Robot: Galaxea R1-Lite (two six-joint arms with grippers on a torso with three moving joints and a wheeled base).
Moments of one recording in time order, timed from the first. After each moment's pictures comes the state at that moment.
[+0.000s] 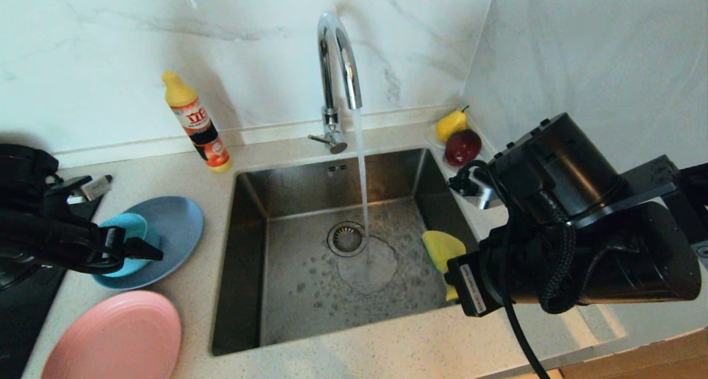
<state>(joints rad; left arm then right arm) 0.34 1.73 -1.16 0.35 -0.26 0.19 0.86 1.63 -1.34 0.49 -0.19 0.38</state>
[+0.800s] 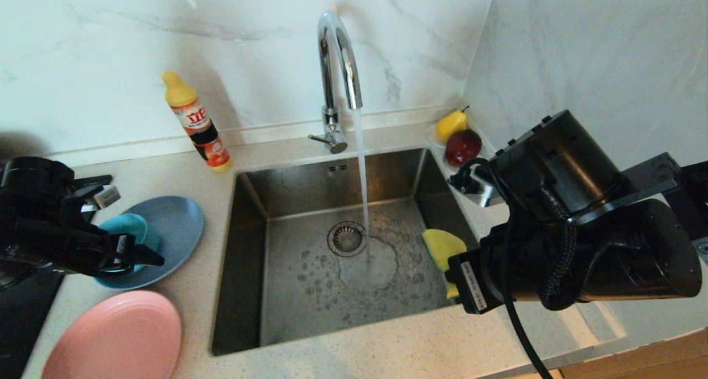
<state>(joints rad) 0.34 1.79 -1.12 0.26 -0.22 0.18 0.85 1.63 -1.34 0.49 -0.19 0.38</state>
